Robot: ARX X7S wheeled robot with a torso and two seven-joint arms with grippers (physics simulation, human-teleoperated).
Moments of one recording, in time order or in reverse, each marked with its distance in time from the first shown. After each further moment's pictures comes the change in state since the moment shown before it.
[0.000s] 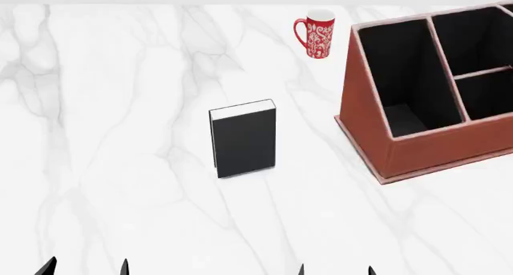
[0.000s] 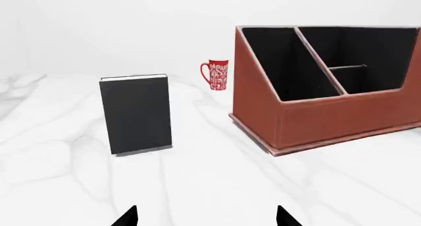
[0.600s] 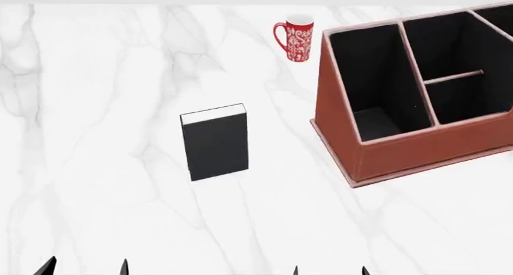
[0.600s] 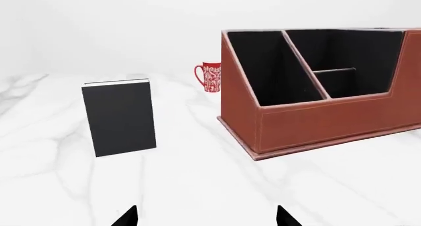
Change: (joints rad) left arm -0.001 -0.062 0.067 -0.002 -0.053 0.008 -0.062; right arm -0.004 0.059 -0.077 -0.009 0.068 0.003 0.049
